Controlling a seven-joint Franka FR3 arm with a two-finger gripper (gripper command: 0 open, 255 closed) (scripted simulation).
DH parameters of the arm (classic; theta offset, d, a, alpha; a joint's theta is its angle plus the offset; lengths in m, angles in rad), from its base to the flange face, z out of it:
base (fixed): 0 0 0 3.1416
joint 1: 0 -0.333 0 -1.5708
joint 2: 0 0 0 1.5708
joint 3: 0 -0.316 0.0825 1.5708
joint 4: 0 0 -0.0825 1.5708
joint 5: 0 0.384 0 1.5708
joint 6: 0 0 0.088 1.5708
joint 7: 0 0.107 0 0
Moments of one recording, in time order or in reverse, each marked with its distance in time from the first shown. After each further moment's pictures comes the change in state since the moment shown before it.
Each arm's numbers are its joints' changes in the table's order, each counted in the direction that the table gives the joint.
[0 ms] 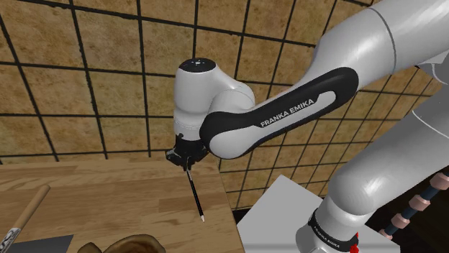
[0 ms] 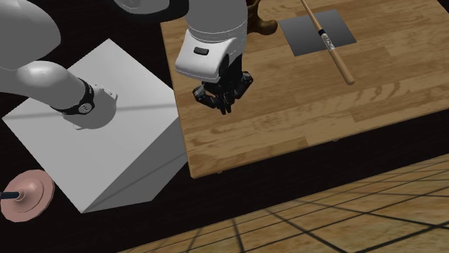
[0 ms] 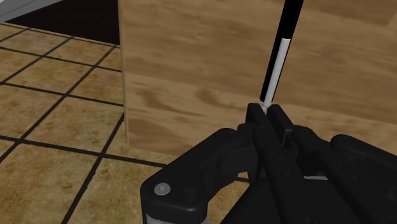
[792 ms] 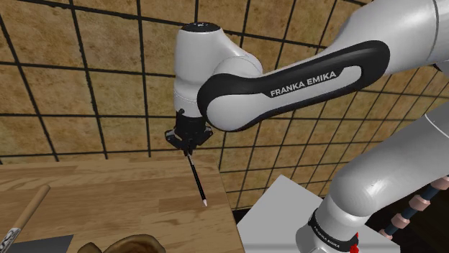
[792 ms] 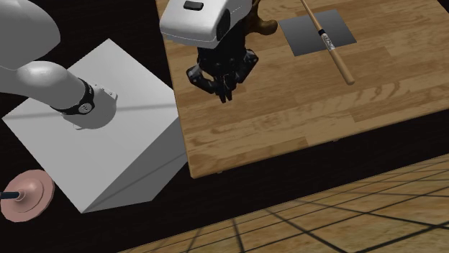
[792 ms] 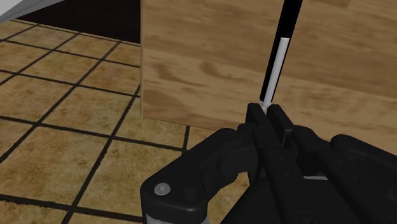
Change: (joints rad) arm -0.043 0.099 0.068 -0.091 0.079 -0.168 -0.084
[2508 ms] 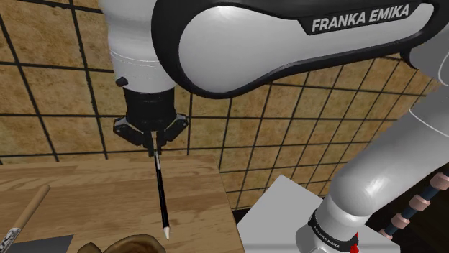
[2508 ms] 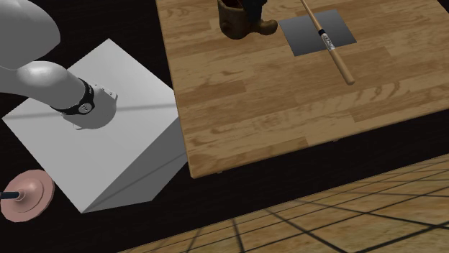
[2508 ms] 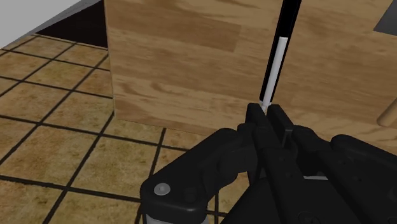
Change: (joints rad) arm 0.005 -0.127 -0.222 -0.383 -0.081 -0.304 0.257
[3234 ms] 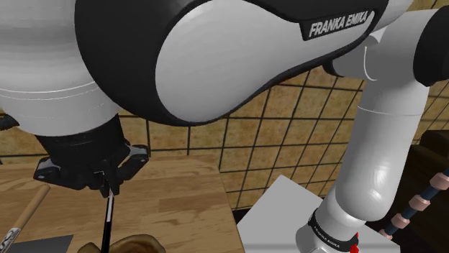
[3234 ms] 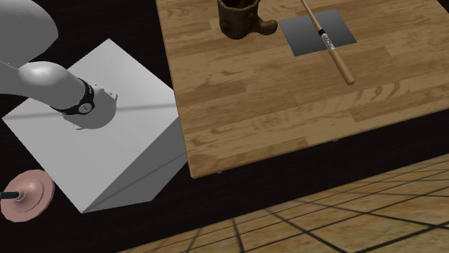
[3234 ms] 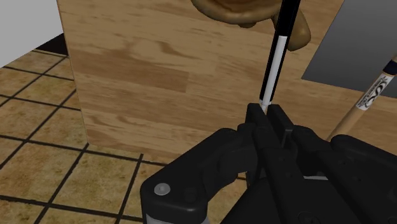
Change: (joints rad) arm -0.173 -0.451 -0.194 -0.246 -0.404 -0.145 0.440
